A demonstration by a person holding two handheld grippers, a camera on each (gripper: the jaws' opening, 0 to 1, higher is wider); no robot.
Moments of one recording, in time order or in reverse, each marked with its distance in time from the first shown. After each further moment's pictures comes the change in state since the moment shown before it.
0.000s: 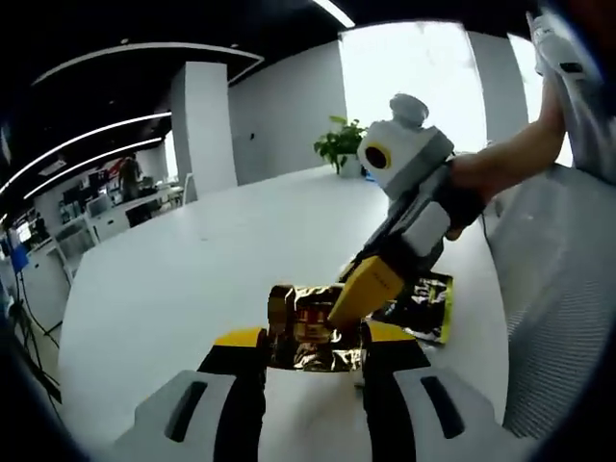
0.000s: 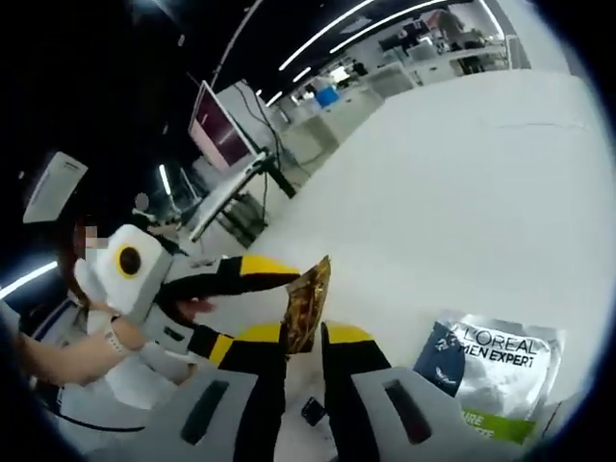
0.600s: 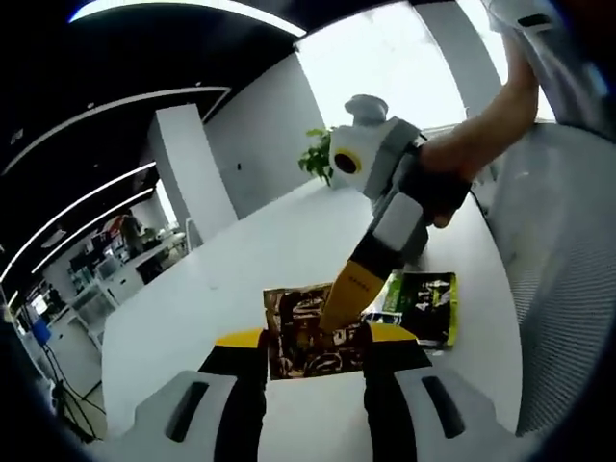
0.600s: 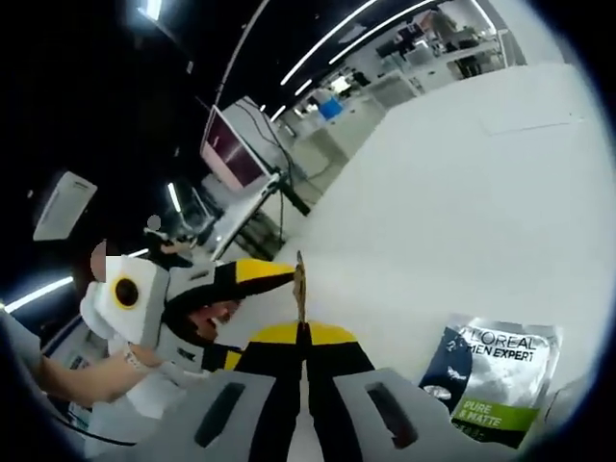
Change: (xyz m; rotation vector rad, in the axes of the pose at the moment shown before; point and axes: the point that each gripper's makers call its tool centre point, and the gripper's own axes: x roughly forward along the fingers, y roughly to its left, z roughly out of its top) left arm -0.009 -0.007 0.036 0.234 -0.039 0.034; right arm -0.014 0.019 0.019 0.057 -0.063 0.055
